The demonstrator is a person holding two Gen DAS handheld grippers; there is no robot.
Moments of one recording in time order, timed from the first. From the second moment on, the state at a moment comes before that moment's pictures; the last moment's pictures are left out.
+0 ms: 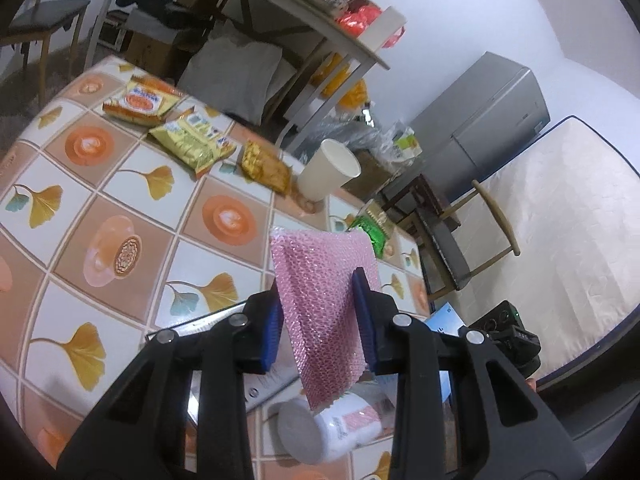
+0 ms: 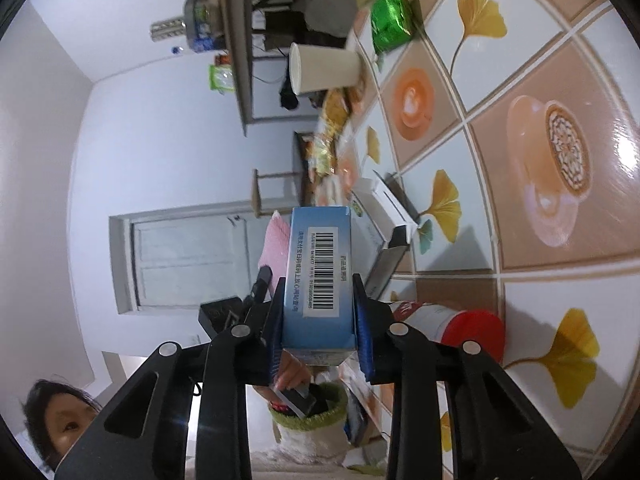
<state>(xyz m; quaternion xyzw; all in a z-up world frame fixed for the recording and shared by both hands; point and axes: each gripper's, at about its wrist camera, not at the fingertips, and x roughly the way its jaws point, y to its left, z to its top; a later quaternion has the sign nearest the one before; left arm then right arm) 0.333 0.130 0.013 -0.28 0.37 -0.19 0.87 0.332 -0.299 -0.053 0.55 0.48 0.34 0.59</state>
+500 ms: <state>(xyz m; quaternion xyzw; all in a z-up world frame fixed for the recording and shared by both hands) 0.263 0.096 0.057 -0.21 0.35 -0.17 0.90 0.269 -0.321 -0.020 0.56 0.44 0.33 0.62</state>
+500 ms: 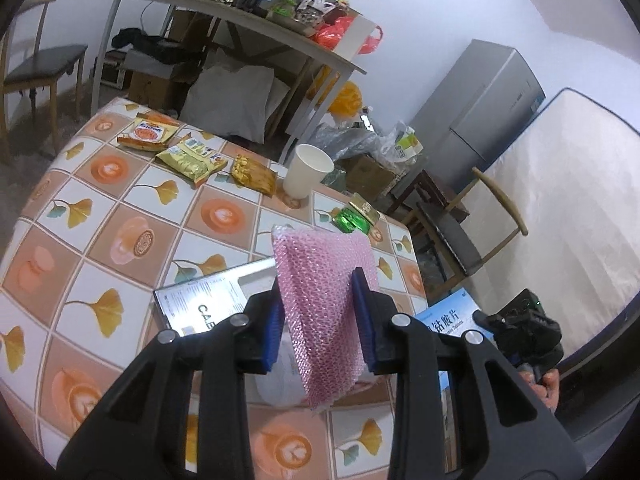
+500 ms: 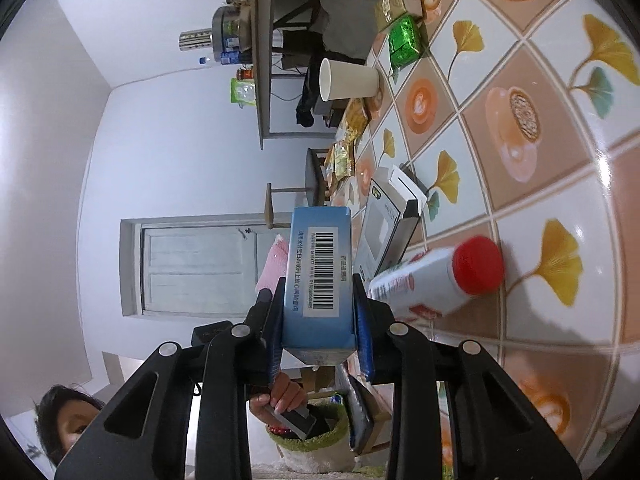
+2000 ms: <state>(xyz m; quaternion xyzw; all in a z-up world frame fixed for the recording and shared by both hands) 0.133 -0.017 0.101 -0.02 0.29 -0.16 0.94 0.113 -0.392 -0.020 0.60 0.38 0.31 0.63</state>
